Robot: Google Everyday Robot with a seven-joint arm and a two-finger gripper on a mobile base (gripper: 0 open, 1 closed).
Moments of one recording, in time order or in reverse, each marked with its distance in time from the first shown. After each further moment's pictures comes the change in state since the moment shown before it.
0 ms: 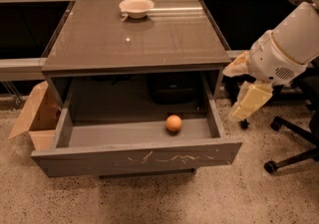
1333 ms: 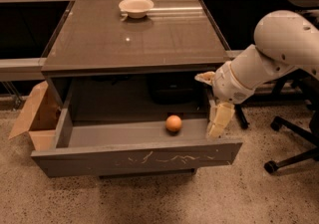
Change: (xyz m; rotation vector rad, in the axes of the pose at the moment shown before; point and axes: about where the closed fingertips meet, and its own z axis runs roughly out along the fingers) arm -0.008 -0.022 0.116 -0.059 -0.126 -0.113
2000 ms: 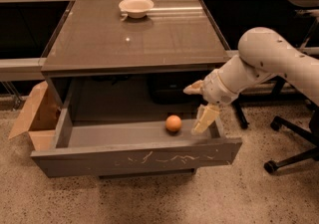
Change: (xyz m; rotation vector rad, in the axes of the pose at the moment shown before) arm 0.011 -0.025 0.058 -0.056 -0.071 -0.010
